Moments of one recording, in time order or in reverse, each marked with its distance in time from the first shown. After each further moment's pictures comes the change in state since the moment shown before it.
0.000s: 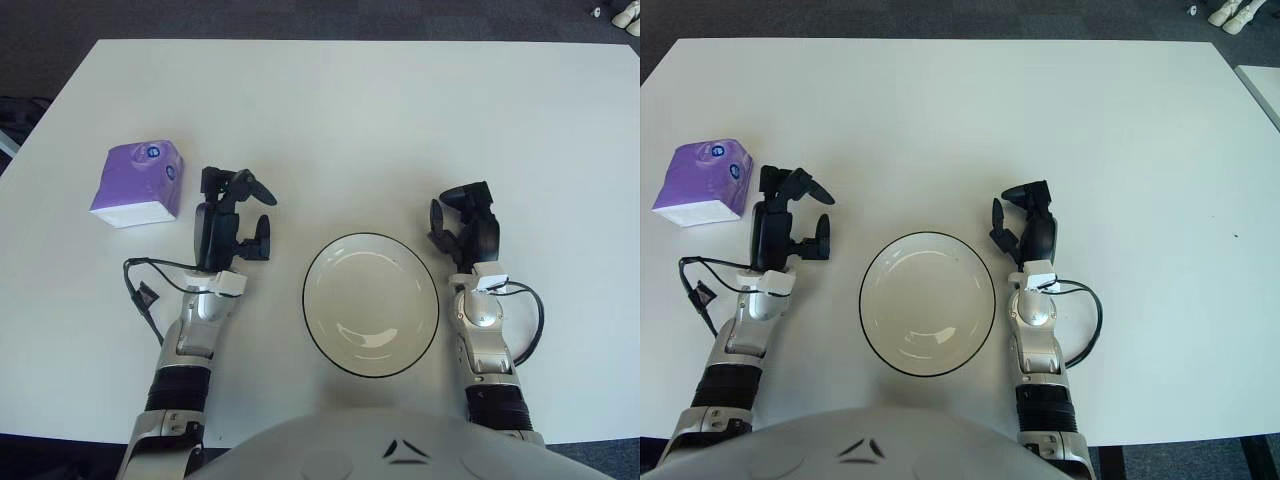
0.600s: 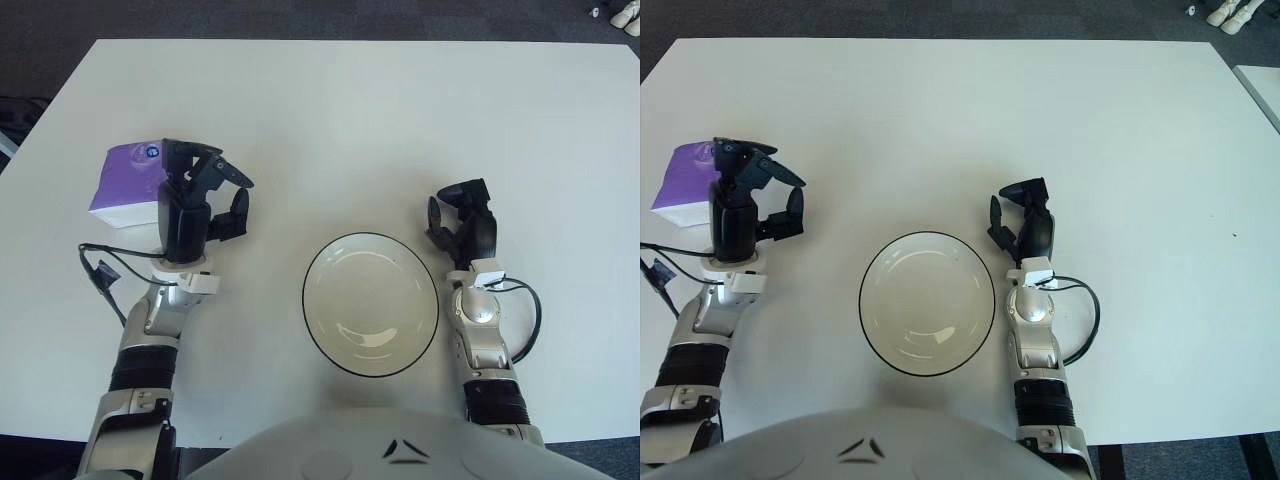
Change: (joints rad) left arm -0.107 0.171 0.067 0.067 0.117 -0.187 0.192; right arm -0.021 0.000 0.001 0.027 0.000 -0.021 -0.006
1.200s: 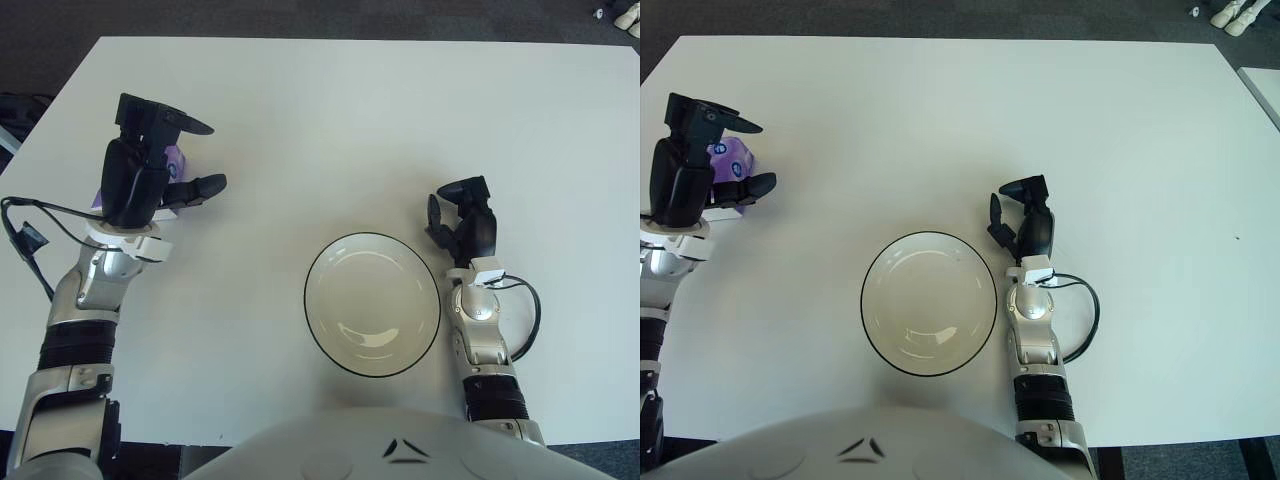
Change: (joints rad) left arm -0.029 0.232 0.055 -0.115 -0.140 0.169 -0.283; right arm -0.024 0.000 -0.006 0.032 0.001 -0.028 -0.001
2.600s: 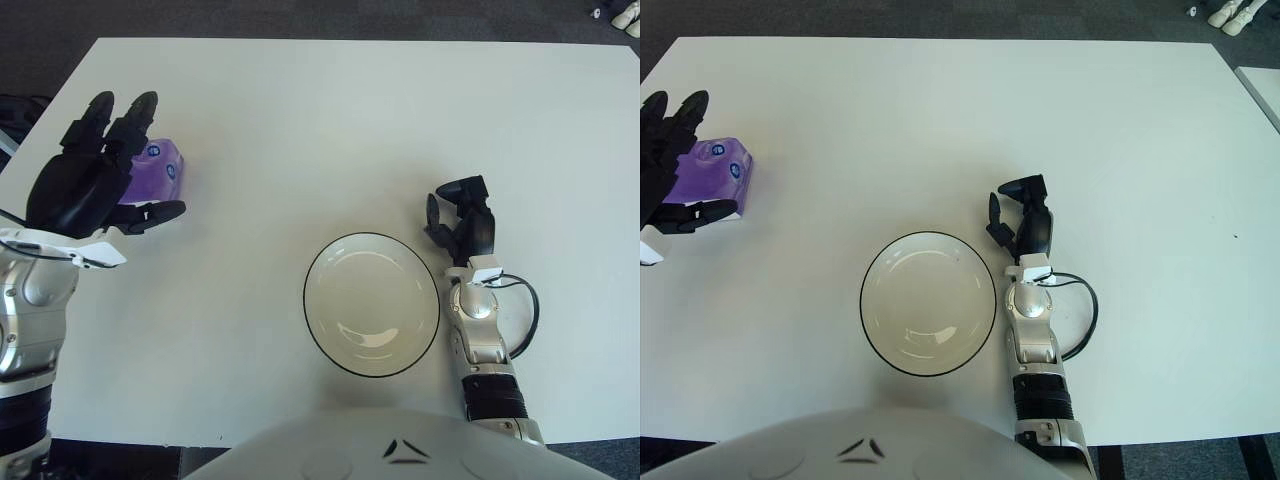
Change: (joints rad) left arm 0.288 0.095 0.170 -0.455 0.011 0.636 -0.513; right arm 0.006 -0.001 0.006 -0.010 -0.006 0.019 -0.002
